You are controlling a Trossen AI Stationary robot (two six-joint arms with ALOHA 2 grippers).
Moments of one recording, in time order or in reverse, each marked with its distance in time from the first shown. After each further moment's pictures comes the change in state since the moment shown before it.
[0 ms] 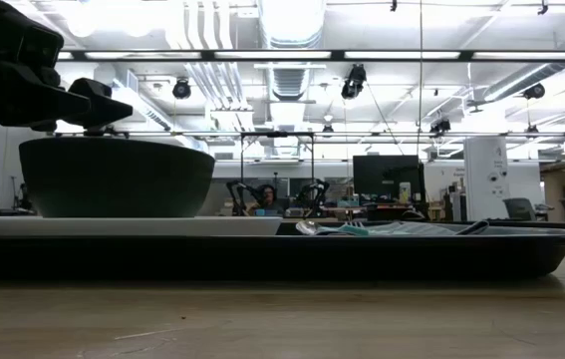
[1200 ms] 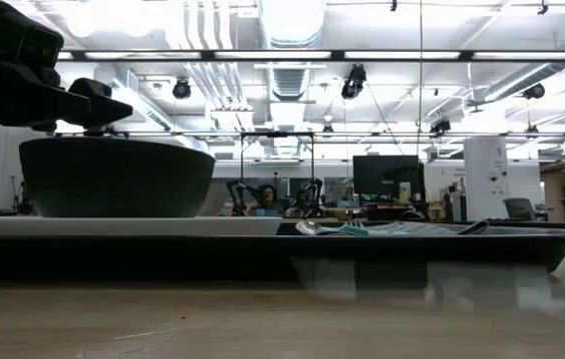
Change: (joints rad) left arm 0.000 0.000 0.000 0.000 0.000 0.000; right arm -0.023 0.007 -0.019 0.147 0.028 0.292
